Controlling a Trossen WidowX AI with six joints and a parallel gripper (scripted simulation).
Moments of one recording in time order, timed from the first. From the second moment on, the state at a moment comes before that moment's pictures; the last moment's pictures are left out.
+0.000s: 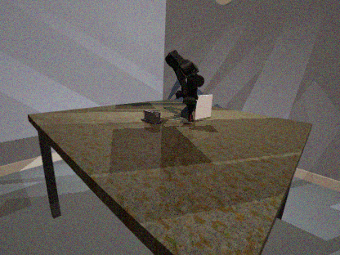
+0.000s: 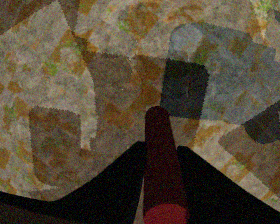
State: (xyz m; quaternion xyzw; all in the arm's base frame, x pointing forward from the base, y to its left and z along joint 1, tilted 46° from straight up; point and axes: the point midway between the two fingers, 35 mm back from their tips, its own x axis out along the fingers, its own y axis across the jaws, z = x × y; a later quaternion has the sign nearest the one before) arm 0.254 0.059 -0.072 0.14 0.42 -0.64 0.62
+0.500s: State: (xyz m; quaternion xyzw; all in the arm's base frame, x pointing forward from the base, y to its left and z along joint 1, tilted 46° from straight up) arm 0.267 0.093 -0.040 0.14 0.42 -0.64 0.62
